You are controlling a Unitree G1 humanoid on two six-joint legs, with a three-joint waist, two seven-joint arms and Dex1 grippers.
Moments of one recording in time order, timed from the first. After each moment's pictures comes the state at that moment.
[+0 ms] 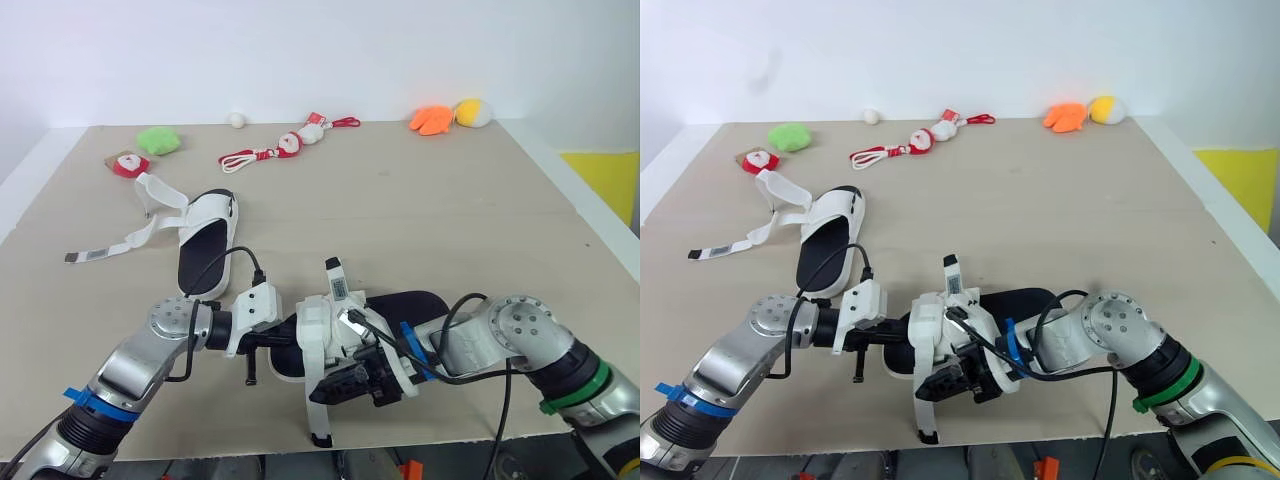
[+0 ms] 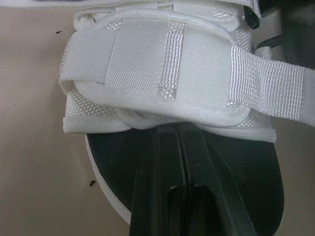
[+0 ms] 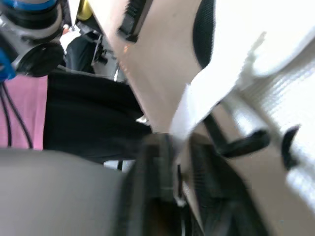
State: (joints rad) left arm -0.29 0.63 -0.29 -0.29 -0.29 0.44 -1.07; right arm -0.61 -0.85 0.51 -0.29 1.96 1.26 -0.05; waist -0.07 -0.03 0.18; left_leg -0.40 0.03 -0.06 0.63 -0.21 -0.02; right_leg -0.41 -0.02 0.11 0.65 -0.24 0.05
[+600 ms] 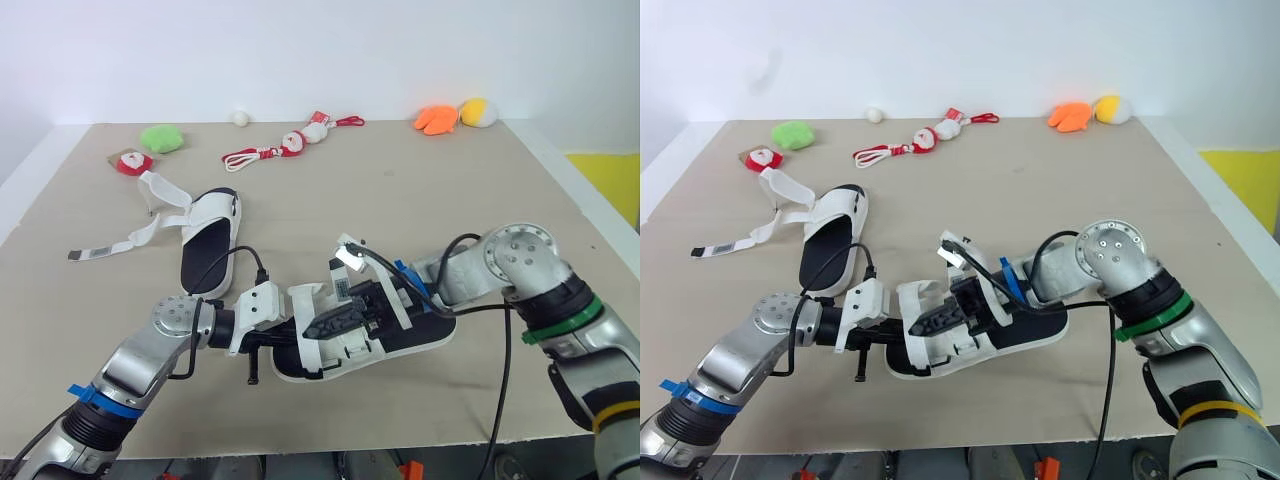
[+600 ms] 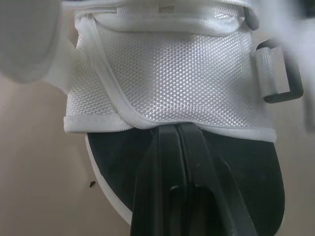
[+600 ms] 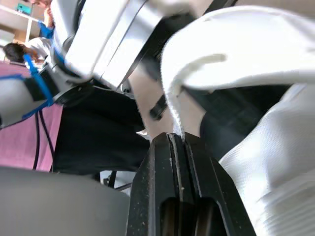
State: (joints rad) left arm -0.30 0.62 -0.30 -0.28 -0.29 0.44 -1.08; right arm -0.96 -0.72 0.48 0.04 1.82 1.39 0.15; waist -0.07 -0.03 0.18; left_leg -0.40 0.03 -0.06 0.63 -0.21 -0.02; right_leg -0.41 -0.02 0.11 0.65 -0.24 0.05
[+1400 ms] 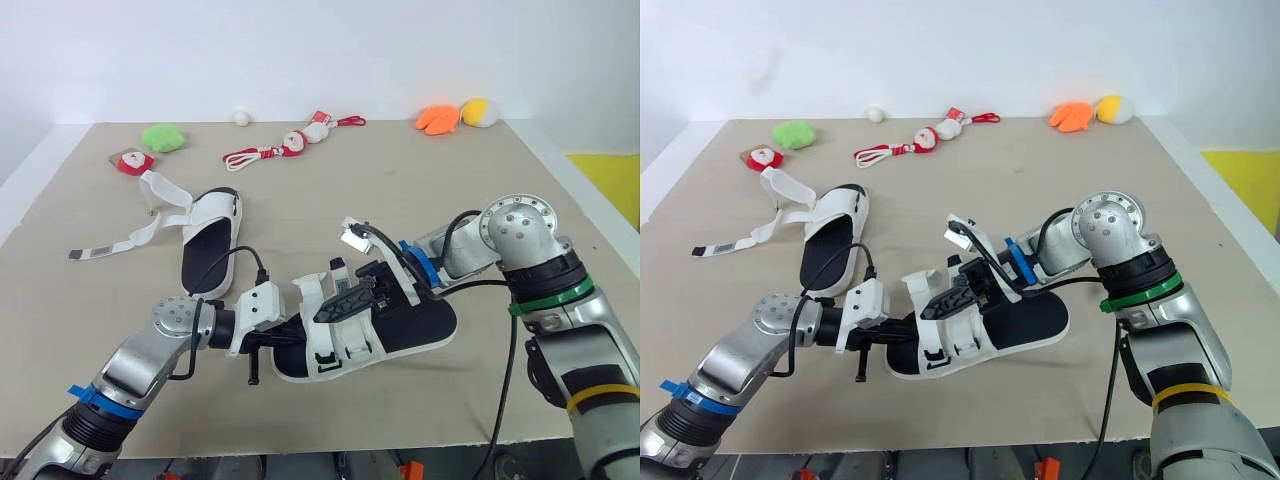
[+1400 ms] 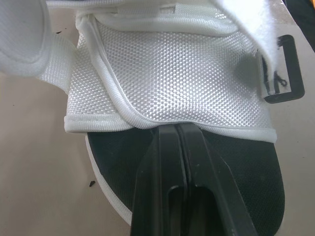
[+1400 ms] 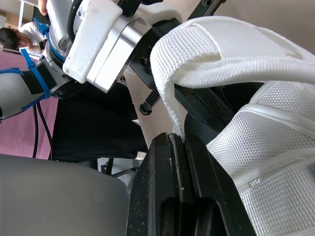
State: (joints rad) left arm -0.30 0.61 -0.30 -0.28 -0.29 0.44 -1.07; right arm -1.01 -0.66 0.34 0.08 1.45 1.61 0.46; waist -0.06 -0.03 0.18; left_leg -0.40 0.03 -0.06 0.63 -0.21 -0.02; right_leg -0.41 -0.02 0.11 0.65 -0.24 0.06
